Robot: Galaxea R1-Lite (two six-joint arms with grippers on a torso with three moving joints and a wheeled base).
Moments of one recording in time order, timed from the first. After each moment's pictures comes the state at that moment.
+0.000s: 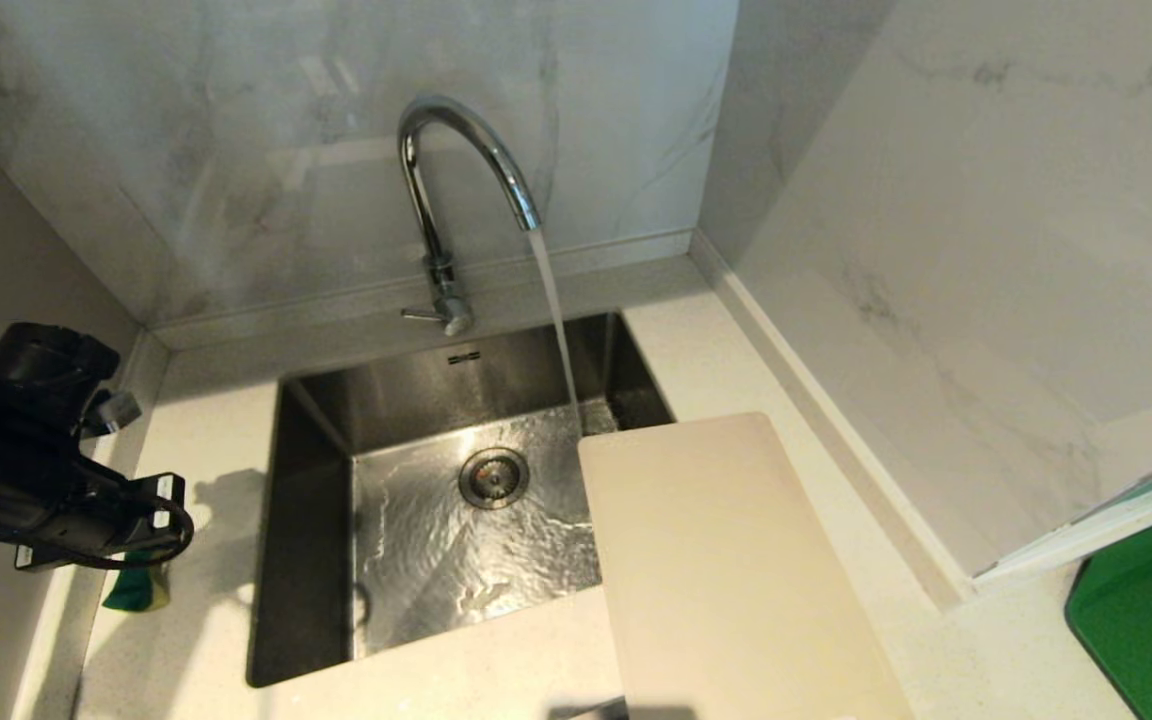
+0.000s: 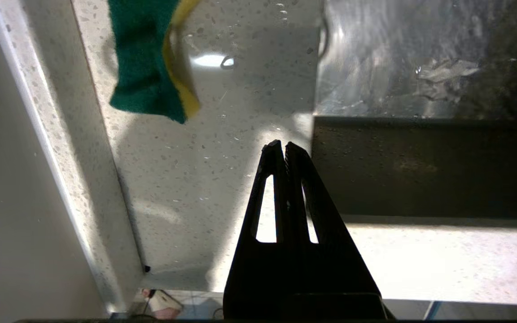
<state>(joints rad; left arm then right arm) -0.04 1.65 -1.05 0.39 0.11 -0.33 0.00 0.00 0.00 0.00 0.00 0.03</state>
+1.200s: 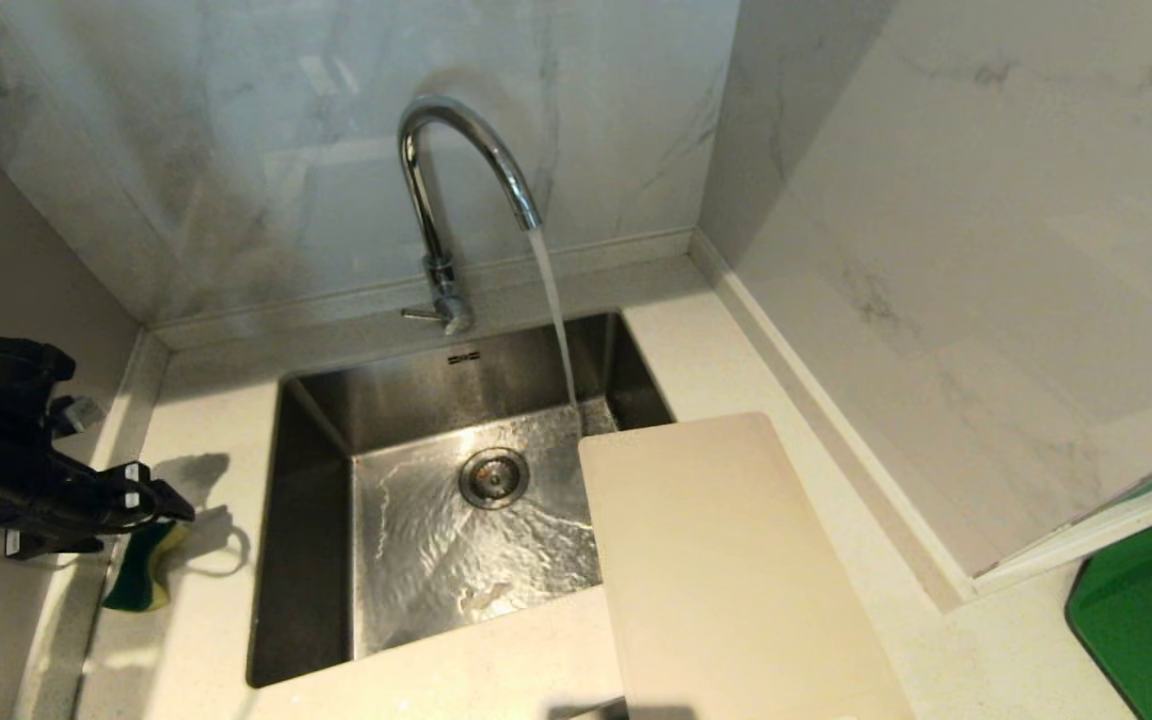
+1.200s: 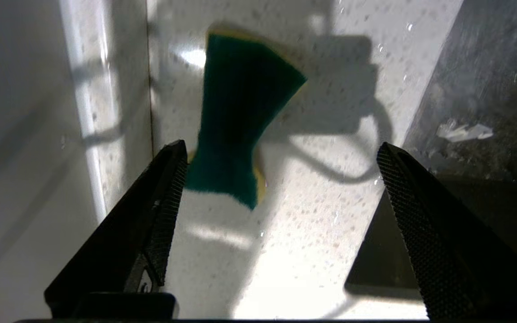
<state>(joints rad) 0.19 1.81 -1.13 0.30 -0.03 -0.26 0.00 0.00 0.00 0.00 0.00 0.03</state>
